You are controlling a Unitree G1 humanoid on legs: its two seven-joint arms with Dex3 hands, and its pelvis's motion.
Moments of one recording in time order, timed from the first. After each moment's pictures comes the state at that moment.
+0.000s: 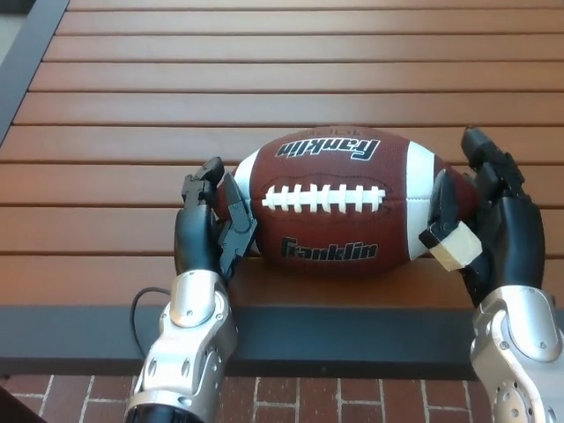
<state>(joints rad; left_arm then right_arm) -0.43 -0.10 0.00 0.48 -0.12 0.16 0.23 -0.19 0.08 -0.04 -0.10 0.15 0.24 -0.17</state>
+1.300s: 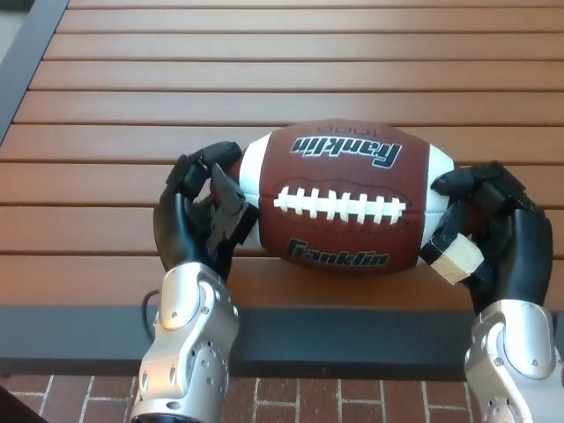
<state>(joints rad) -0.39 -0.17 0.06 0.30 -0.42 0.07 0.25 -0.16 0.08 -0.01 -0.04 0.14 0.04 -0.27</state>
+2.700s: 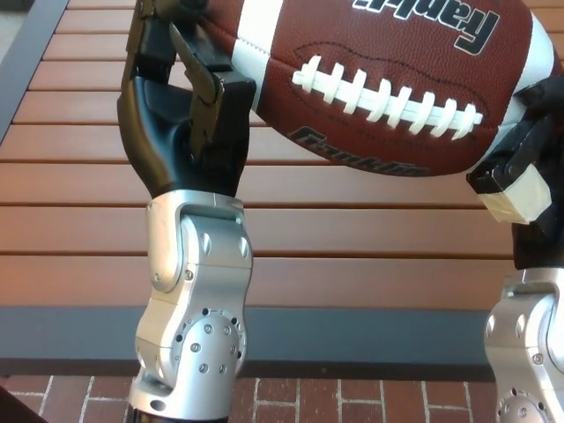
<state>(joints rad) -0.41 -0.18 -0.10 -0.20 -0.71 -0.01 0.37 -0.17 0.08 0.08 -0.42 0.21 -0.02 -0.44</state>
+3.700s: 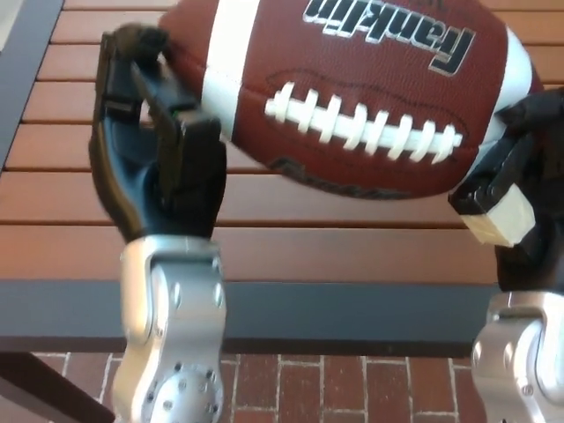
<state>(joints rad) -0.19 -0.07 -0.23 -0.35 -0.82 -0.13 0.40 -0.07 0.07 0.19 -0.50 0.22 -0.04 -0.46</state>
